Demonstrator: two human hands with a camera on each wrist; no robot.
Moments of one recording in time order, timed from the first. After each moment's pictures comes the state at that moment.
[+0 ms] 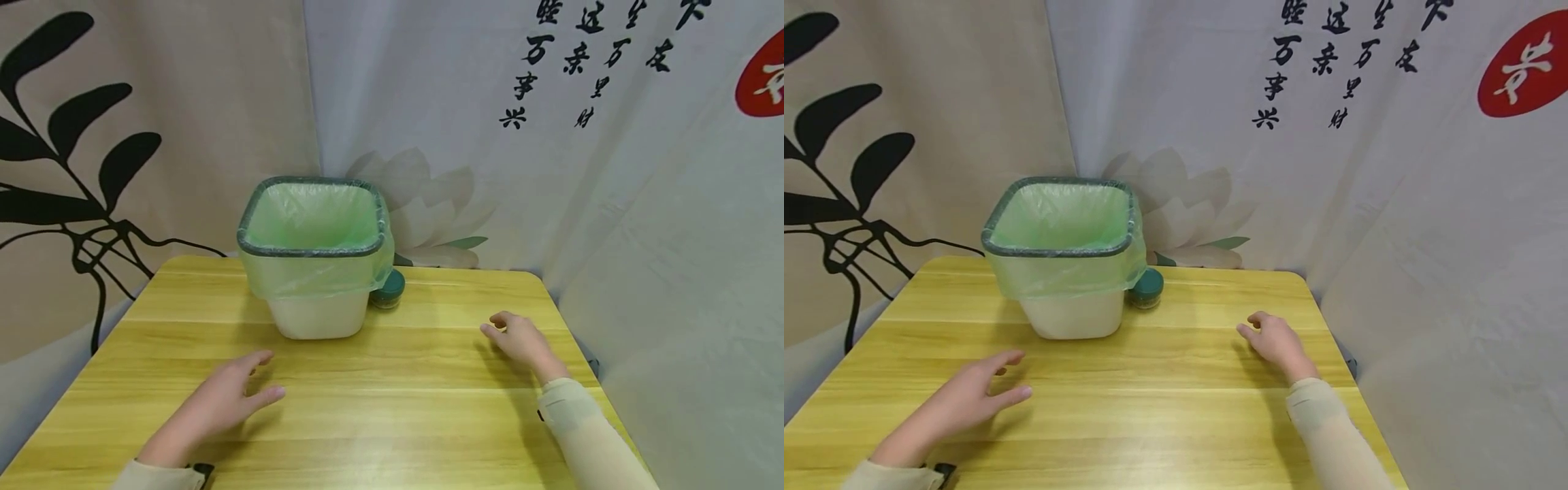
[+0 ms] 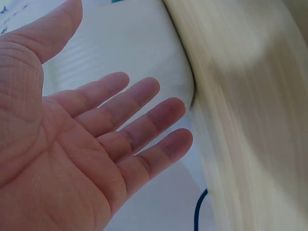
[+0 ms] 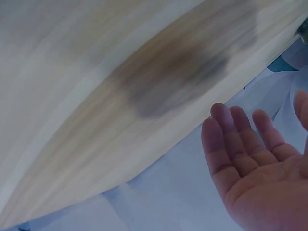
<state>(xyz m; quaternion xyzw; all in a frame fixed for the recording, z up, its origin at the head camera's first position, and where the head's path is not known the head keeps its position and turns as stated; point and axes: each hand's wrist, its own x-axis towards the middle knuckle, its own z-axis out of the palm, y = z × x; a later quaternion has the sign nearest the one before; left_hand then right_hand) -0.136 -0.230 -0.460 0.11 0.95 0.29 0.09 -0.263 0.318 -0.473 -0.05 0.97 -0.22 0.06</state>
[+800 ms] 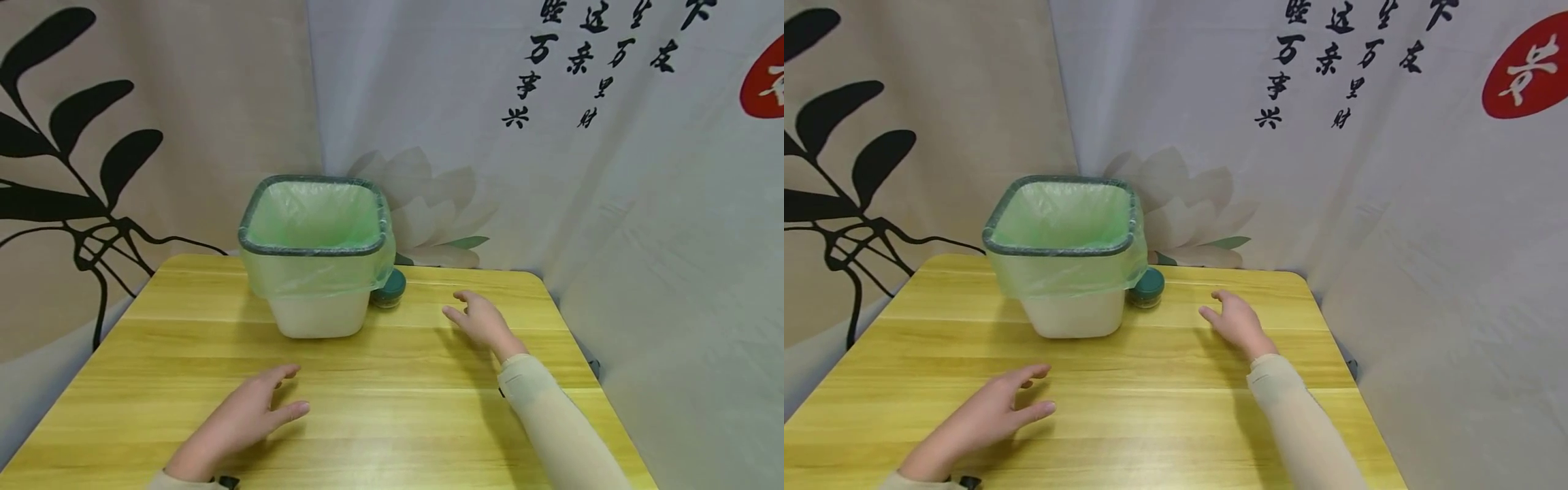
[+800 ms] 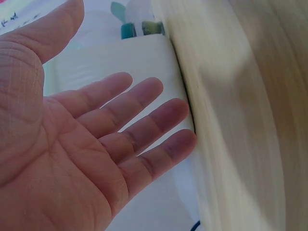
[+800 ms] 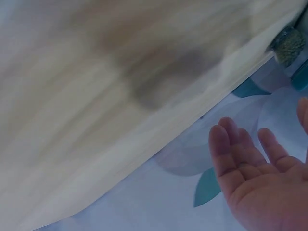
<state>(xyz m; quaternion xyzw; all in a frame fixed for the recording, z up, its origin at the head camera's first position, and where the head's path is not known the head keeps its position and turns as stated) -0.122 -0.193 -0.469 0.08 0.92 0.36 0.14 -0.294 0.246 -0.467 -0.09 0.96 -0.25 0.05</state>
